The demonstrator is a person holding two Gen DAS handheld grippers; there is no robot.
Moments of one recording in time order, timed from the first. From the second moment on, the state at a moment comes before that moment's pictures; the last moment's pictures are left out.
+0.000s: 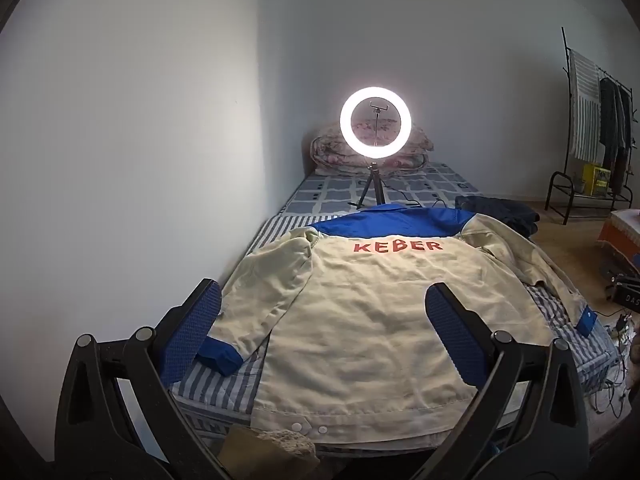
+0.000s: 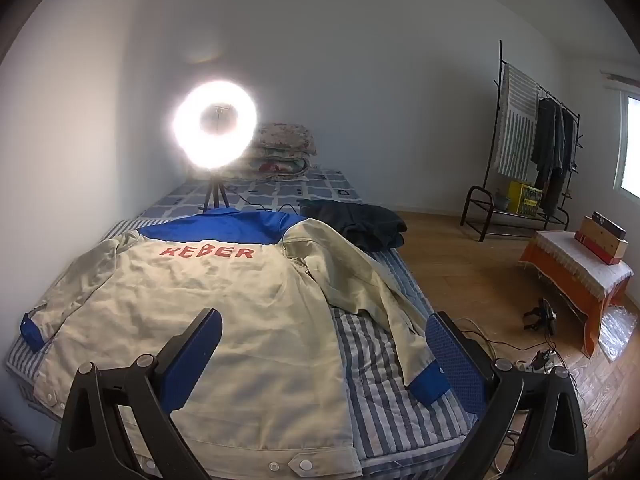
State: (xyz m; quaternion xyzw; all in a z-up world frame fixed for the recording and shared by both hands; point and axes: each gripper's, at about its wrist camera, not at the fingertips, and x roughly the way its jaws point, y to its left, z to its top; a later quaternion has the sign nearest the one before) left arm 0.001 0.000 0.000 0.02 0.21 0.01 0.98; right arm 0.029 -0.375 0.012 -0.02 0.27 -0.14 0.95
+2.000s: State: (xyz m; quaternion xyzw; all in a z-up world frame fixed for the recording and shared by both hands) left arm 0.002 -0.005 0.011 0.03 0.19 0.02 0.98; right arm 0.025 -0.376 0.013 -0.02 0.26 -0.14 0.95
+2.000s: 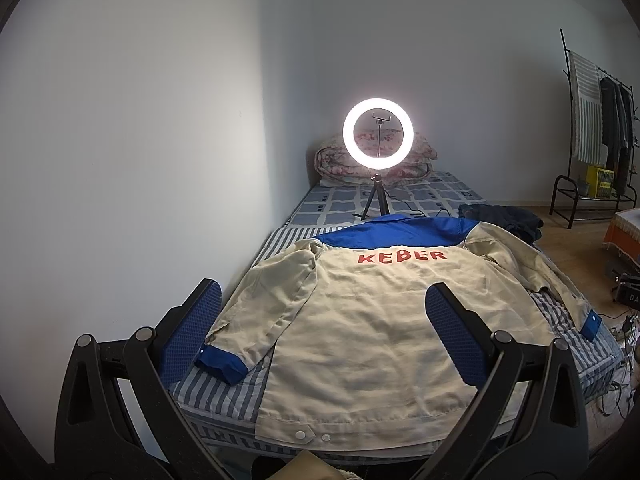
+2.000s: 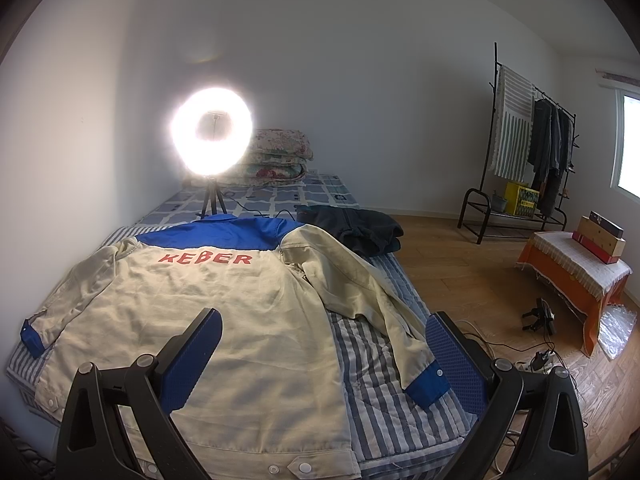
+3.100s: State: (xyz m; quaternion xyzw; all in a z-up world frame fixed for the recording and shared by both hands) left arm 0.017 0.010 -0.009 0.03 0.21 0.03 0.98; right arm 0.032 -0.365 0.015 -0.03 0.26 -0.14 0.95
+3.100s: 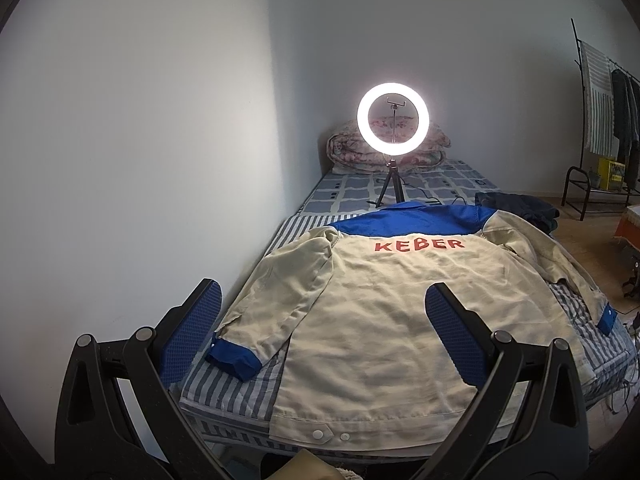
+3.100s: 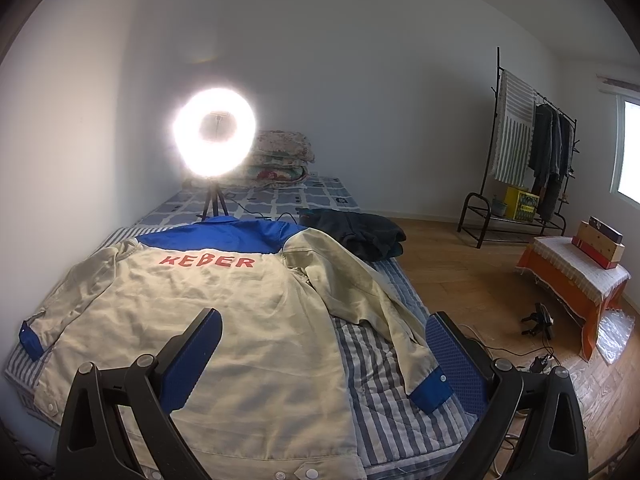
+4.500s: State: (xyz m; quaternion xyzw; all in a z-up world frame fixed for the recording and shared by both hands) left arm 0.056 0.142 -0.106 -0.01 0.32 0.06 0.95; right arm 0.222 -0.119 -0.076 0.00 0.40 0.24 0.88
